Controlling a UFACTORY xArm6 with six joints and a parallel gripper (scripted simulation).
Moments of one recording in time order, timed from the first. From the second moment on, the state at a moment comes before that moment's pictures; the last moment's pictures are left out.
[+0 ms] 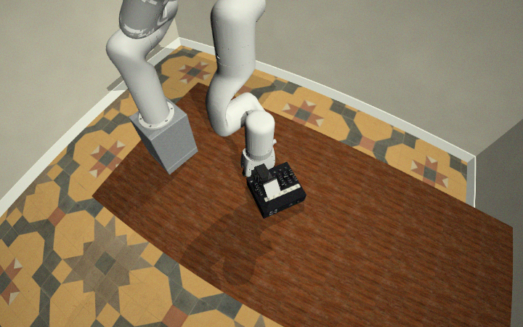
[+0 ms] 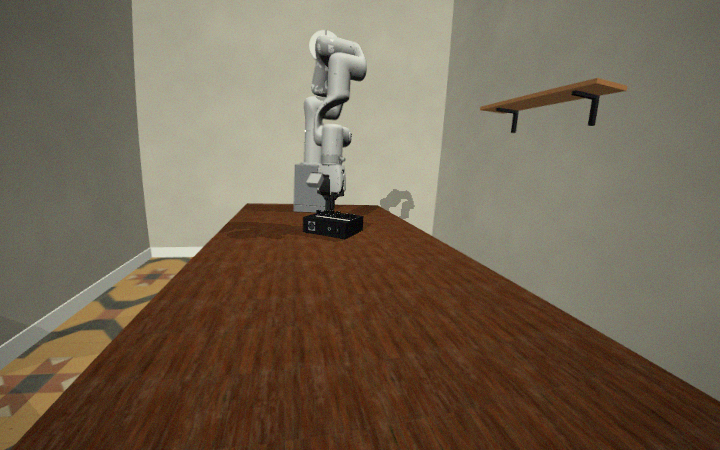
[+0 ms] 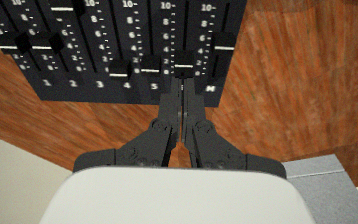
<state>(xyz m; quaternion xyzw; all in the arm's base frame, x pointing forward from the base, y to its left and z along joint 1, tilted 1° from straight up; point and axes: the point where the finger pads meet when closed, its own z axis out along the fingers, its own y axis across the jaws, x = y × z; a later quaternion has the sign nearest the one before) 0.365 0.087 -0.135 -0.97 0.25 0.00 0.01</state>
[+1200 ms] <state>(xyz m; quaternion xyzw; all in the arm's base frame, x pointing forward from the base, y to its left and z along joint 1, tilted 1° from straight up) 0.368 0.085 -0.137 -0.97 0.25 0.00 0.01</state>
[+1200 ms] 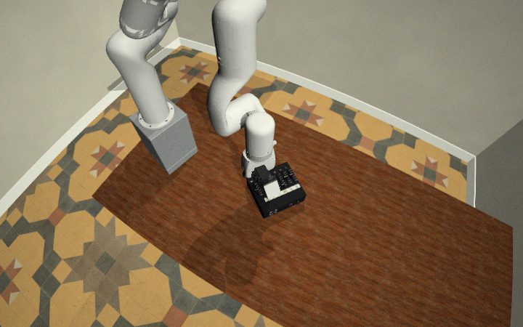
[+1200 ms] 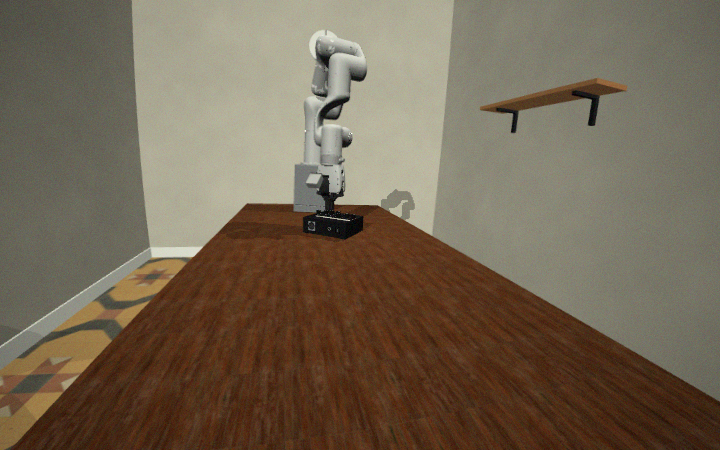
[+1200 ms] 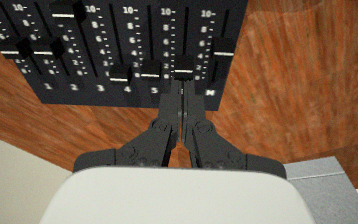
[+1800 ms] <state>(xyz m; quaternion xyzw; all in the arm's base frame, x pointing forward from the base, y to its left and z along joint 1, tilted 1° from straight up) 0.374 0.082 -0.137 -0.97 0.25 0.00 0.01</state>
